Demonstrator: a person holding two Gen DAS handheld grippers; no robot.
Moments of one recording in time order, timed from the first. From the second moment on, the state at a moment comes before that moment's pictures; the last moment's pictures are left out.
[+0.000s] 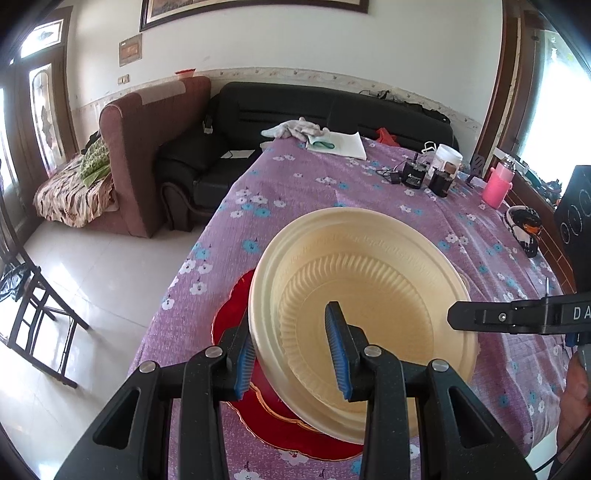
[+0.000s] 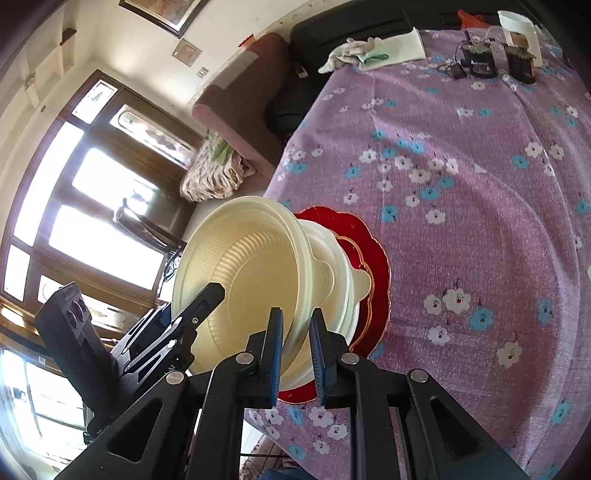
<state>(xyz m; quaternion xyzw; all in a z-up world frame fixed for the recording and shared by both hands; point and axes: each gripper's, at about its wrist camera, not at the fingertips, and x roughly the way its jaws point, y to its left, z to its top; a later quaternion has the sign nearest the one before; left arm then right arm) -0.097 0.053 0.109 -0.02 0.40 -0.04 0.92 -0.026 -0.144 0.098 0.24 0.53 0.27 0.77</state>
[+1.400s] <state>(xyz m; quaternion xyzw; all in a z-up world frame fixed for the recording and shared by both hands) -0.102 0.078 0.117 -0.05 0.39 -0.03 0.92 -0.034 -0.166 0.109 0.23 0.50 0.26 0.79</state>
